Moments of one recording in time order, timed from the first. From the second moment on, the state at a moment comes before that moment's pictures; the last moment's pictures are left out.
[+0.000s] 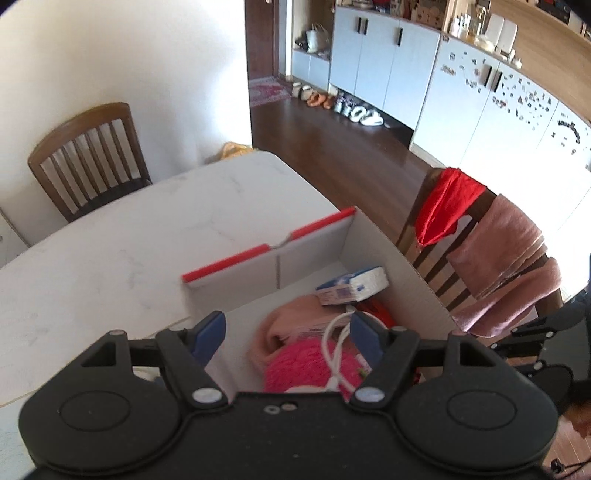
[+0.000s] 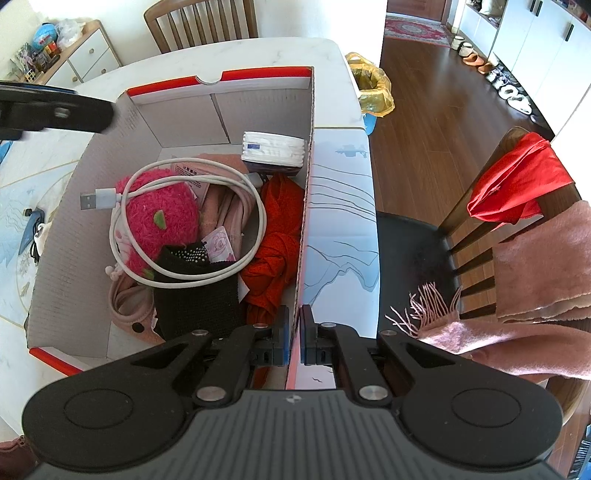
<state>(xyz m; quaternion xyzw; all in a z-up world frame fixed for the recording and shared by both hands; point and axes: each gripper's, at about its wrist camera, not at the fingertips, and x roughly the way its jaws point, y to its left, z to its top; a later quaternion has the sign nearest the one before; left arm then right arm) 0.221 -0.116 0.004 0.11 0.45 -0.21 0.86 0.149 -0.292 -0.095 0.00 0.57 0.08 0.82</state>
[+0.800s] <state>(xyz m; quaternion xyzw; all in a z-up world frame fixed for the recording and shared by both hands) 0.198 0.040 -0.017 0.01 0.46 -0.09 0.88 0.150 -0.292 -0.096 0.00 0.57 0.08 0.82</state>
